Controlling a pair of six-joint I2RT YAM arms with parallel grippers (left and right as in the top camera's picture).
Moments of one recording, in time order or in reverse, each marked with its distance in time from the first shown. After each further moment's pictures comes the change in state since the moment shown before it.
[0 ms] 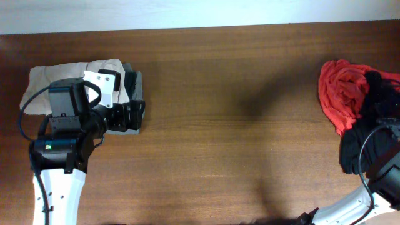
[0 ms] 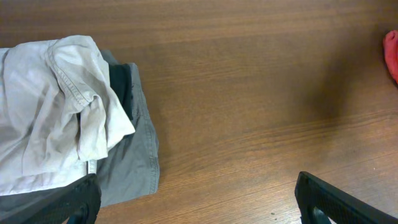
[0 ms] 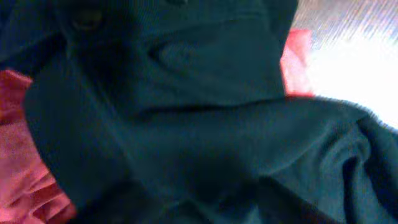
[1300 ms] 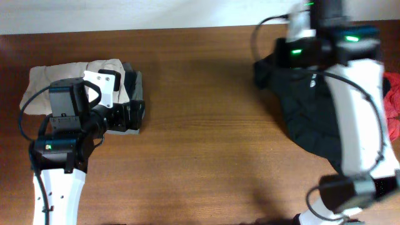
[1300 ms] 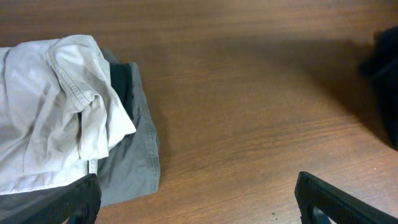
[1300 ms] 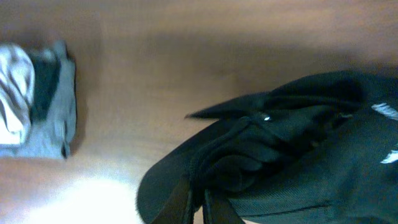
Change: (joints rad) left arm 0.000 0.000 0.000 0.000 -0.003 0.000; right arm 0.904 -0.189 0.560 -0.538 -0.209 -0.244
